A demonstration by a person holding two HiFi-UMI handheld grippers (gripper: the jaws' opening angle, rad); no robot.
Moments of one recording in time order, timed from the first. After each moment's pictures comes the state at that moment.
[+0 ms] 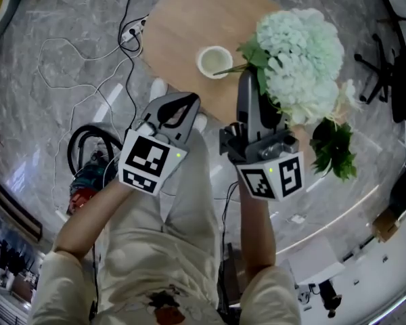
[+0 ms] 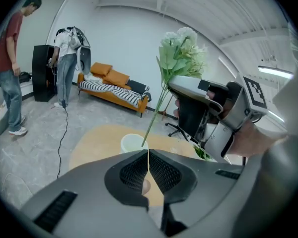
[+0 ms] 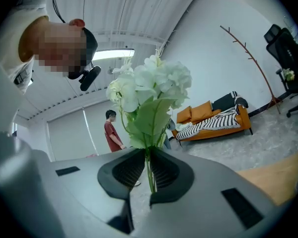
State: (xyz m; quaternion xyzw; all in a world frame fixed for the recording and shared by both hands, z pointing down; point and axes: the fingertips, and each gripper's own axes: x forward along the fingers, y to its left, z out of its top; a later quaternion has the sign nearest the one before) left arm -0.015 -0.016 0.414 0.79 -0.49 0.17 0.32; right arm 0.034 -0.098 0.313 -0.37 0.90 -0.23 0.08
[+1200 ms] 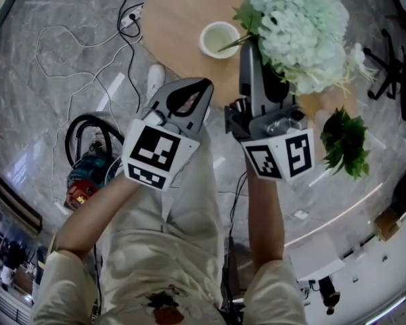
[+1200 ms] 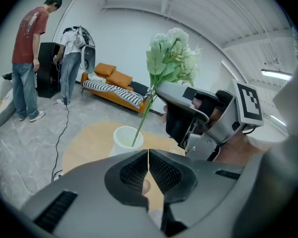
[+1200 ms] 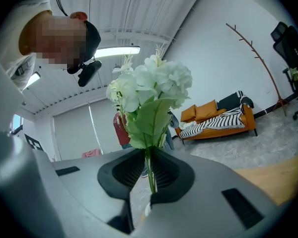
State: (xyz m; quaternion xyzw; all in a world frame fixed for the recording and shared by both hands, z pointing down) left arm 0.005 -0.013 0.441 0.78 -0.51 0.15 0.33; right arm 0.024 -0.100 0.360 -0.34 0.91 -0.21 0.07
